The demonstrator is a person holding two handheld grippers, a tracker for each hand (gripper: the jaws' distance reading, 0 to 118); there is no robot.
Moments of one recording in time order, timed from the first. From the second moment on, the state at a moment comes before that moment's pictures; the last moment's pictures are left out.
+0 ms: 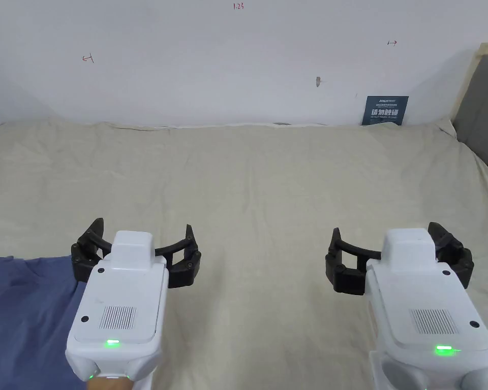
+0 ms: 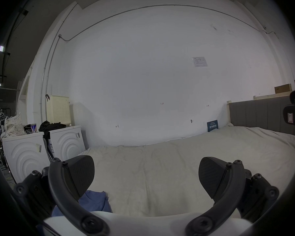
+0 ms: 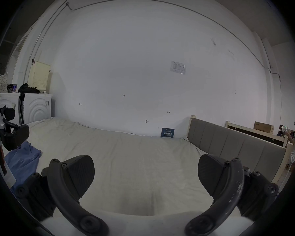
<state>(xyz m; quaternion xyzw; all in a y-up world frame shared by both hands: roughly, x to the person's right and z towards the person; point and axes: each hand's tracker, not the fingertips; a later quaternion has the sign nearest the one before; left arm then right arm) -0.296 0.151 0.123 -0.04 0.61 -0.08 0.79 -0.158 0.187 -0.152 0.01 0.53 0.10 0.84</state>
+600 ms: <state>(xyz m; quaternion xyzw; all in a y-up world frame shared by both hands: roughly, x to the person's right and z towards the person) -0.294 0.155 0.124 -0.04 0.61 -0.08 0.79 -0.159 0.188 -0.154 0.00 0.53 0.10 0.84</state>
